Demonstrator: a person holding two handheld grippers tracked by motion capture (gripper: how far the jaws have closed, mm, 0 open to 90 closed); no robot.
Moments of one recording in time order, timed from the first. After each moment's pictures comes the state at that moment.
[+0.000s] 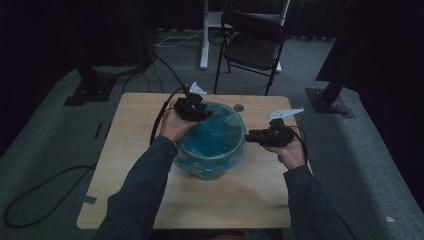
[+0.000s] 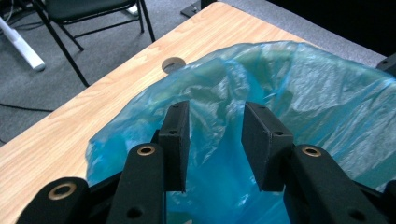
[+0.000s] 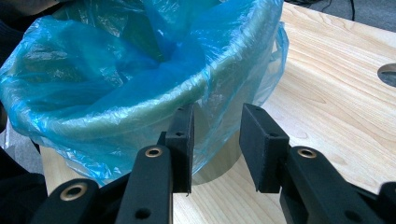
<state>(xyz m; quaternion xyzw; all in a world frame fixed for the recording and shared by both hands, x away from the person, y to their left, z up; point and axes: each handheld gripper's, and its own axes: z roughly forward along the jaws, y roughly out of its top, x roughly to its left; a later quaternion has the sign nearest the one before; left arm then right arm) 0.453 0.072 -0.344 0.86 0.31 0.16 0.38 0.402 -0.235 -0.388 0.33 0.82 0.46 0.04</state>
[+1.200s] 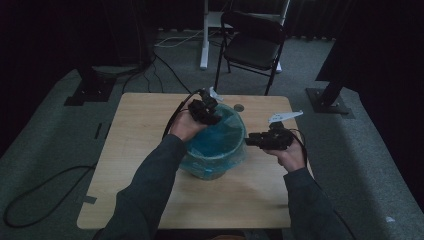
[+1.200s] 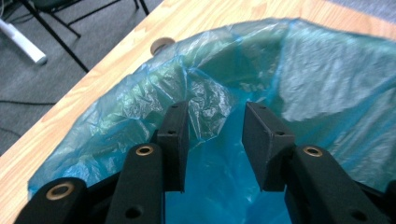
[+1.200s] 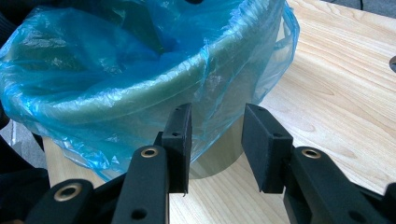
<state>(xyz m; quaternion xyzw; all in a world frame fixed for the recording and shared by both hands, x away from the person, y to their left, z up) 0.456 0.032 -0.351 0.90 0.27 0.17 0.31 0.399 -0.237 -0.399 0.33 0.82 0.46 0.03</state>
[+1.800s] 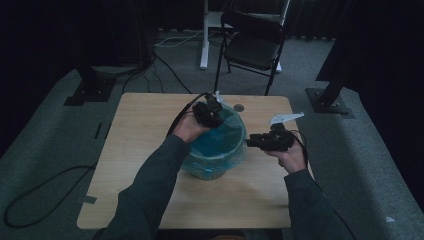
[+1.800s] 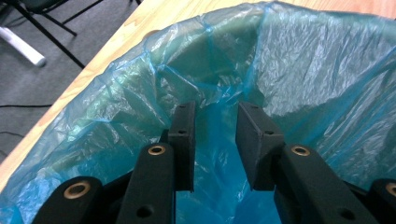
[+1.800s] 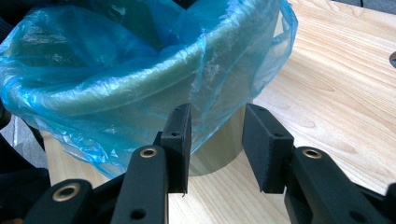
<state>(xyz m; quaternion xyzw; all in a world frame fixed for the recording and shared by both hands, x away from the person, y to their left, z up) 0.452 0.019 -0.357 0.91 0.24 0.18 0.28 0.397 -0.240 -0.403 0.34 0.82 0.46 0.02</state>
